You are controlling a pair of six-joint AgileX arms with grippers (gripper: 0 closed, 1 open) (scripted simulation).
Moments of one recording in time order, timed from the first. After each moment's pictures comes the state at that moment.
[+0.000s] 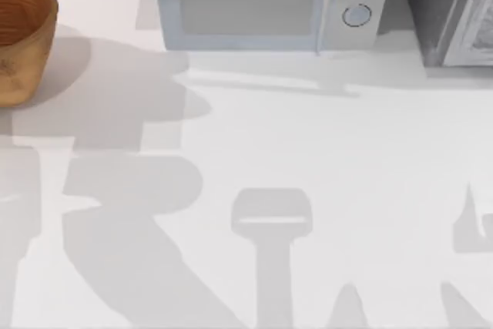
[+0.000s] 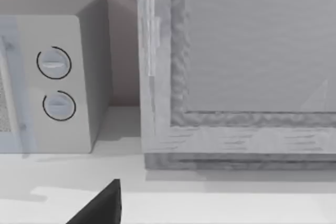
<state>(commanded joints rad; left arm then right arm) 0.26 1.91 1.12 0.78 0.29 0.02 0.00 0.00 0.00 0.00 0.00 0.00</state>
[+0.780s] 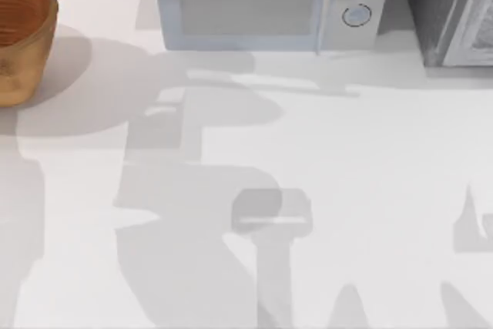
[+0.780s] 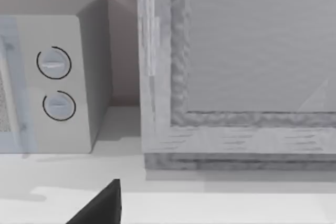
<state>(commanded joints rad) 0.26 1.77 1.23 0.54 0.29 0.02 0.00 0.00 0.00 0.00 0.00 0.00</state>
